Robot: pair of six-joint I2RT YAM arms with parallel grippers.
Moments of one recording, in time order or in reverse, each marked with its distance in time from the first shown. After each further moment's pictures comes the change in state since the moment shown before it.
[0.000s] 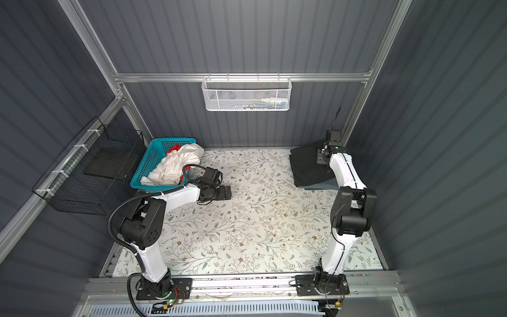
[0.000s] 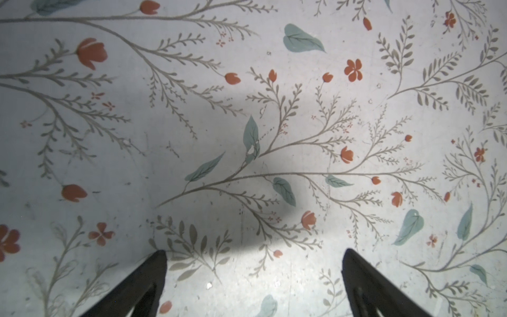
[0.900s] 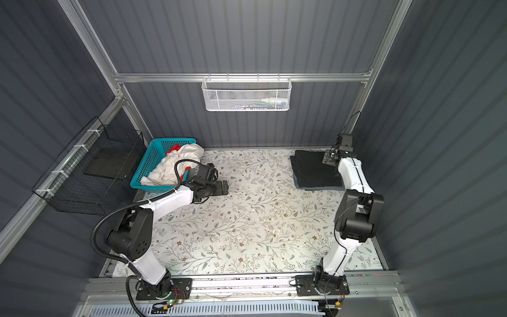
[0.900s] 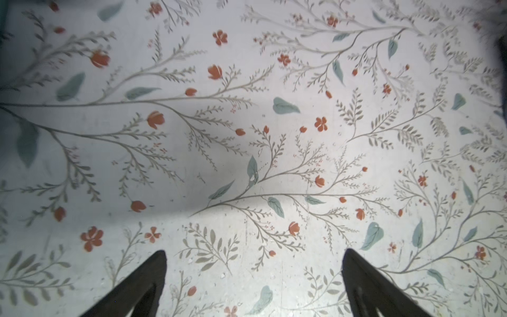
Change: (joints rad) left arm 0.002 -0.185 -0.075 0.083 -0.100 0.021; right arm -0.086 -0.100 -0.146 0.078 -0.005 0.207
